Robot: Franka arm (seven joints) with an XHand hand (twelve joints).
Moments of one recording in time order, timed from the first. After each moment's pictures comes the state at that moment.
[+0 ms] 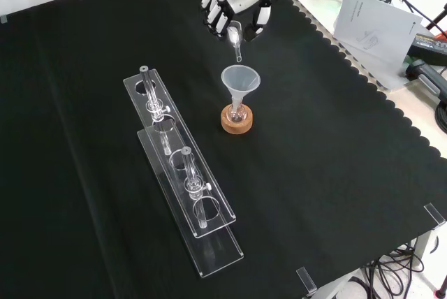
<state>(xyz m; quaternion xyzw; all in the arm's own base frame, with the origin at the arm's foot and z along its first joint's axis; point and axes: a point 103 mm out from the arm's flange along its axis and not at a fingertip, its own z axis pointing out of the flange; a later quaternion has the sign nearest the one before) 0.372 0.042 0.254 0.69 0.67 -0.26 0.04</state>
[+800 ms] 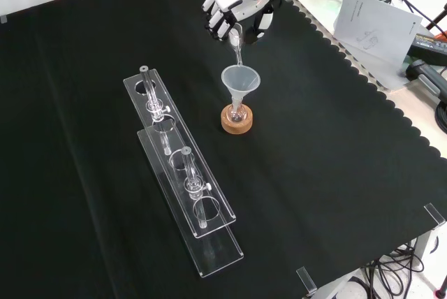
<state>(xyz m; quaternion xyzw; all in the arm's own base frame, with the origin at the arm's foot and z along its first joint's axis) 0.376 0.060 0.258 0.69 0.66 -0.30 0.07</state>
